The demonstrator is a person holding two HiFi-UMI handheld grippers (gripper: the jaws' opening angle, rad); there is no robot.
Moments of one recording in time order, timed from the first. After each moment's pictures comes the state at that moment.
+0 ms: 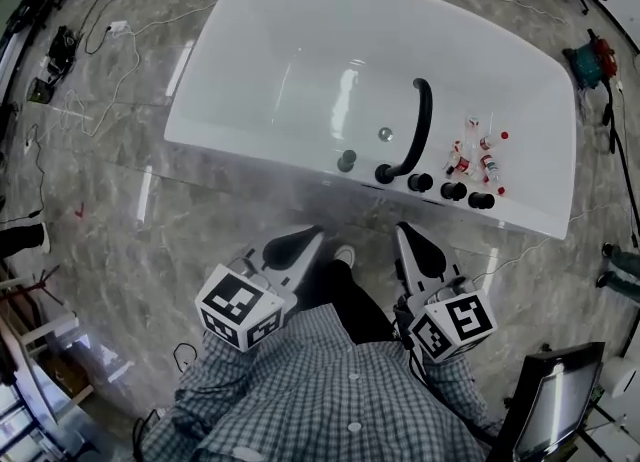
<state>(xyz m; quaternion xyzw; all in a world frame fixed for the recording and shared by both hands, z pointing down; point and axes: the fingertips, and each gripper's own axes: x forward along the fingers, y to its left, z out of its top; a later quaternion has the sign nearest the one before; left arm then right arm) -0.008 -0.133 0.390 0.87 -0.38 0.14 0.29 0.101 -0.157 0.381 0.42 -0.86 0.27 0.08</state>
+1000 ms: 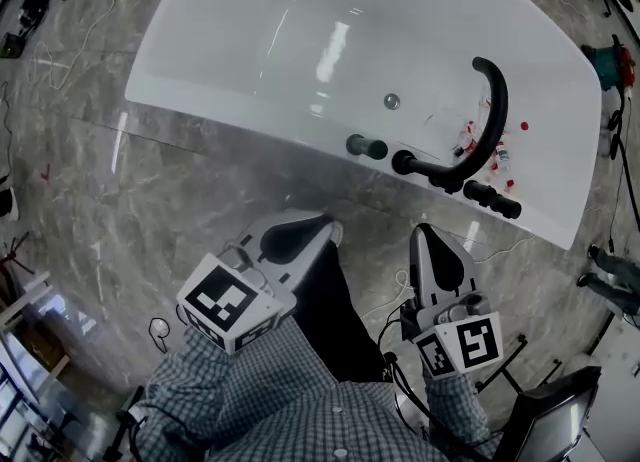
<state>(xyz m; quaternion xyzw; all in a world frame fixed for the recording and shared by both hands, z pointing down) -0.038 -0.177 0.501 0.87 -0.35 0.10 0.34 0.075 -0.193 0.488 0.45 -0.85 0.25 0.15</state>
